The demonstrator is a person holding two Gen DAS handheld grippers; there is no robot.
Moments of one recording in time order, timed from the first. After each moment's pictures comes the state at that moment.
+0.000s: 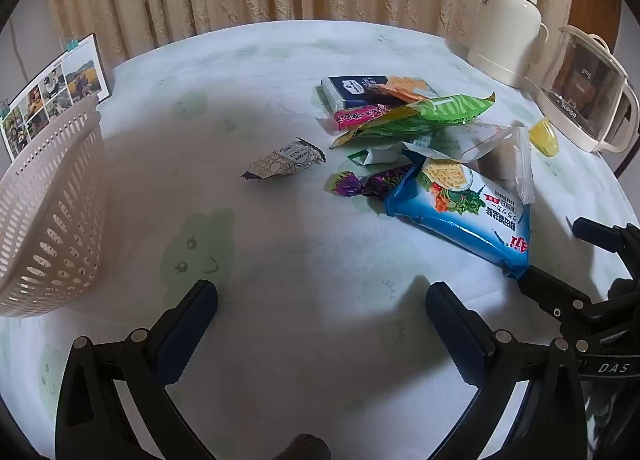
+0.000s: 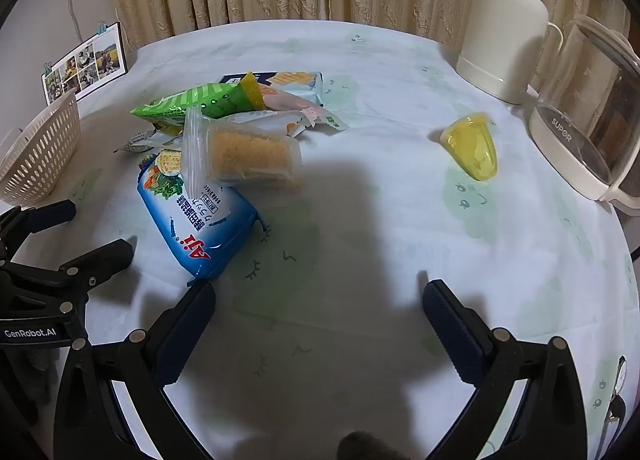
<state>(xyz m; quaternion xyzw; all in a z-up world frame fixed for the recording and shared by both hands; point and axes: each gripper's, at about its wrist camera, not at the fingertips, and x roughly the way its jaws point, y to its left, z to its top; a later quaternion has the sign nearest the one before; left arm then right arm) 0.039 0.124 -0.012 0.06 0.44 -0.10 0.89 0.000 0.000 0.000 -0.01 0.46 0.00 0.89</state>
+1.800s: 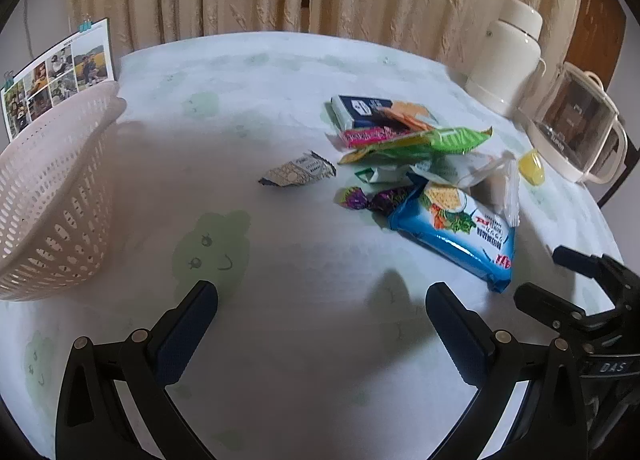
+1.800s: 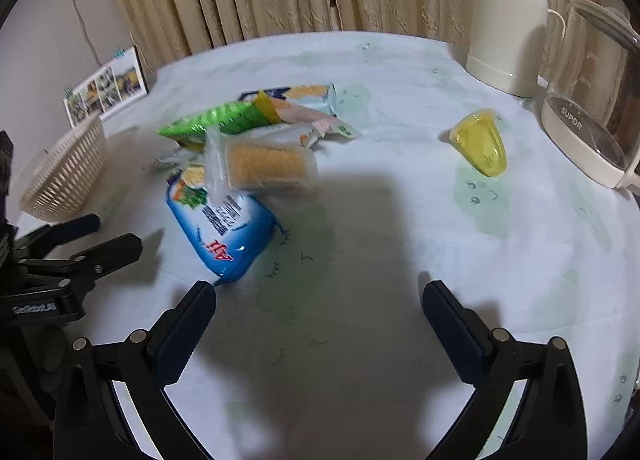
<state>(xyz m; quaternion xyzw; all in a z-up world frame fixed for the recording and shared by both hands) 0.033 0.145 0.000 0.00 0.42 -0.12 0.90 -0.013 -0.012 0.006 0.04 0.43 0.05 0.90</state>
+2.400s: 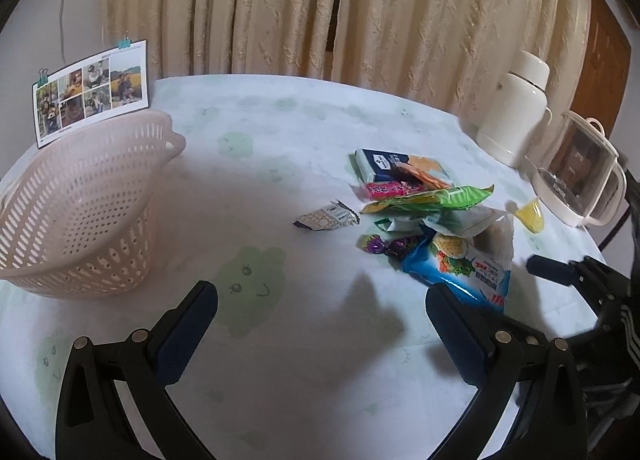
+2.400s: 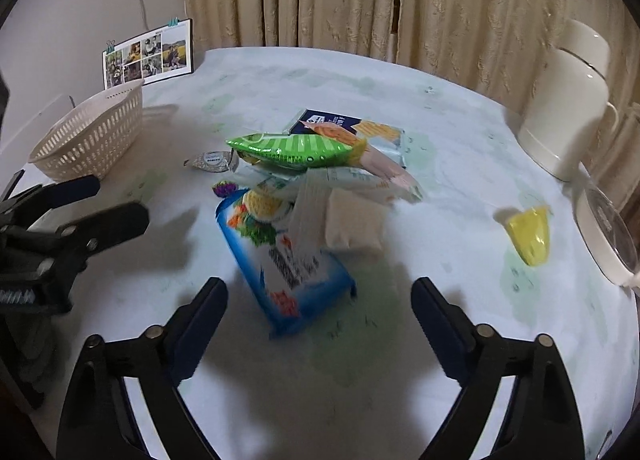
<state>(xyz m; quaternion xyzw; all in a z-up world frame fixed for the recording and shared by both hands) 0.018 0.166 0.017 -0.03 0.36 -0.10 0.93 0.013 0.038 0.016 -0.06 0.41 0.10 0.90</state>
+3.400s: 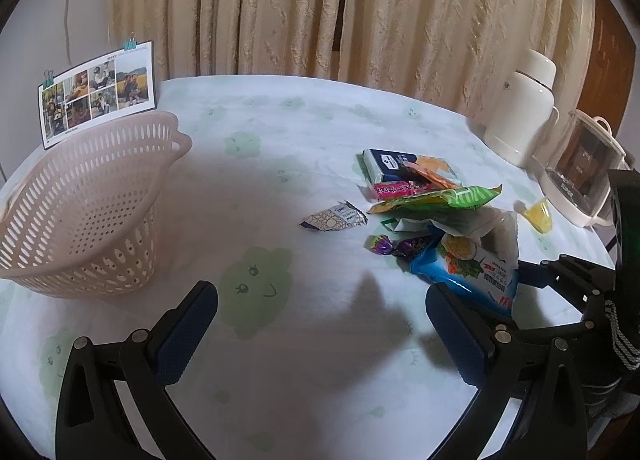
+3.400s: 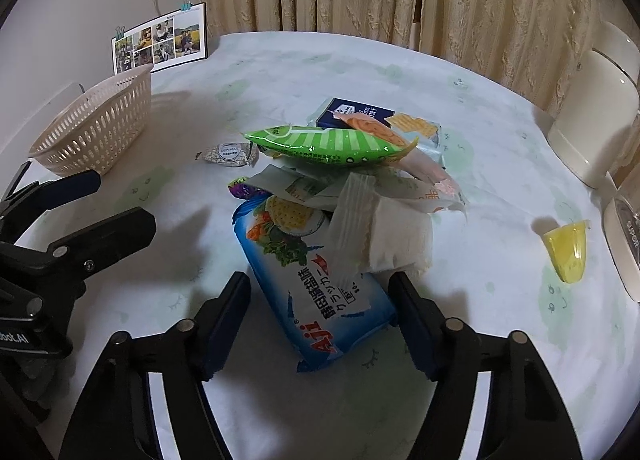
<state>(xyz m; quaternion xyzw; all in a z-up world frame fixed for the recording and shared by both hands) 0.019 0.164 0.015 -0.03 0.36 -0.08 0.93 0.026 0.055 0.005 -0.07 0.43 0.12 0.89</state>
